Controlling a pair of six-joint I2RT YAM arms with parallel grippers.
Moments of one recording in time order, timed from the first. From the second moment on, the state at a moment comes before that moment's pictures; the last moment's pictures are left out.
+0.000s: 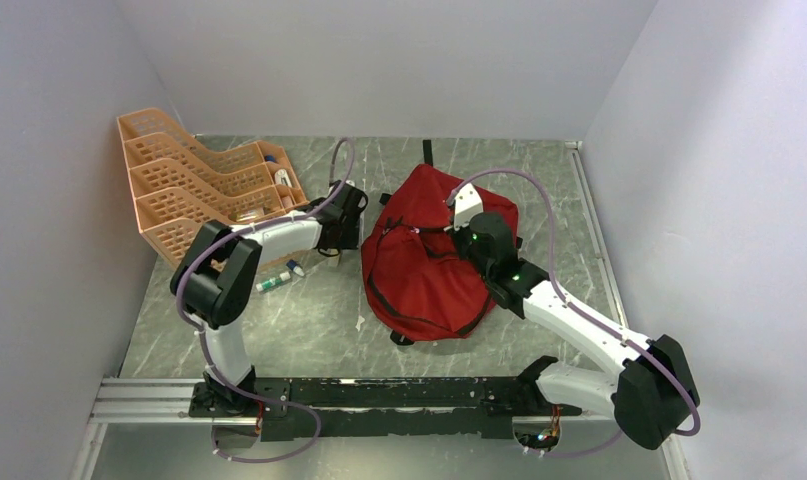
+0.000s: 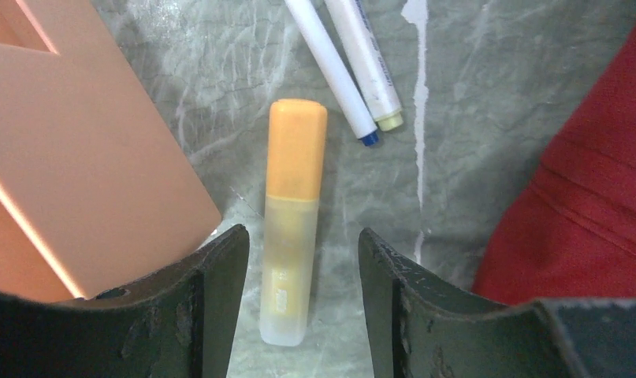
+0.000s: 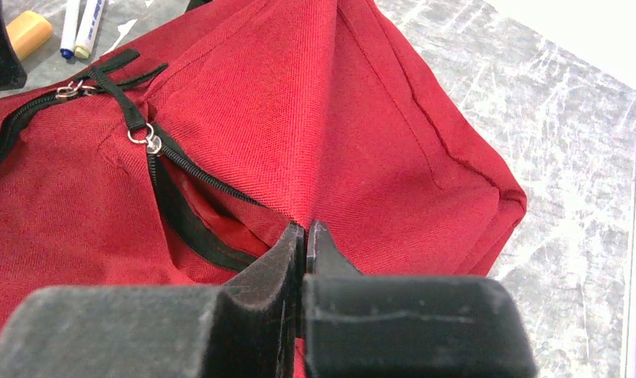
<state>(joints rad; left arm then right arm) -0.56 1.83 1.14 -0.29 -0.33 -0.41 0.61 1.11 0.68 0.05 0.30 -0.16</state>
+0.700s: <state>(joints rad) -0.54 1.82 1.10 -0.29 -0.21 -0.39 0.61 1.11 0.68 0.03 0.26 -0.15</state>
